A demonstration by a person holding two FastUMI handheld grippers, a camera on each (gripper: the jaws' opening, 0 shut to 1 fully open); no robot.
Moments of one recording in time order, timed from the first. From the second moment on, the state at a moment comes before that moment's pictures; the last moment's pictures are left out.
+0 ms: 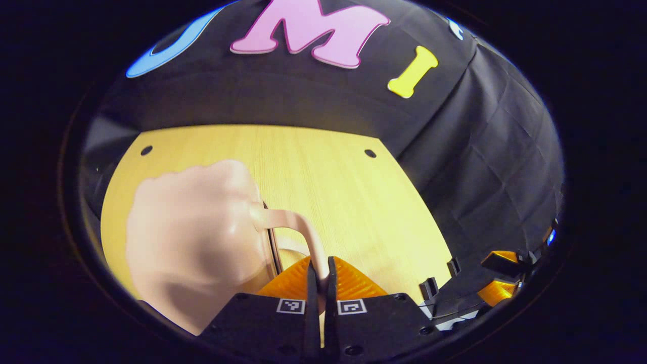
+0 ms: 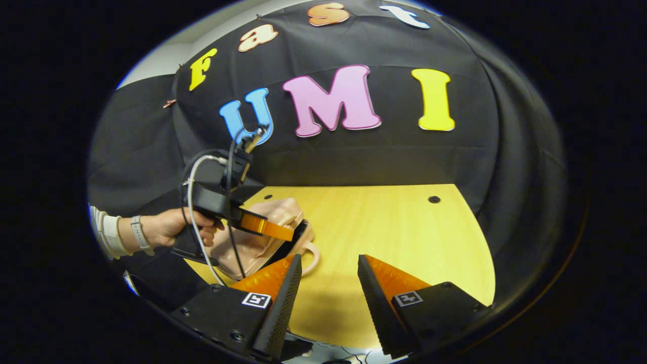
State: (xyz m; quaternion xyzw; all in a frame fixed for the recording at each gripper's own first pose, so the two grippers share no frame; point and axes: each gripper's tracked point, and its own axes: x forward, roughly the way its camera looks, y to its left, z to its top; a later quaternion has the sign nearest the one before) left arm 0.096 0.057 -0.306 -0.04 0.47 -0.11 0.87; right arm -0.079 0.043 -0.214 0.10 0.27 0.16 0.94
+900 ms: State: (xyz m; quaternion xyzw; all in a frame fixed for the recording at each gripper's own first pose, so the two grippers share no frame) left arm 0.019 -0.044 -0.016 0.10 0.08 -0.03 0.99; right arm -0.064 -0.045 -0.064 0.04 0.08 0.09 0.99
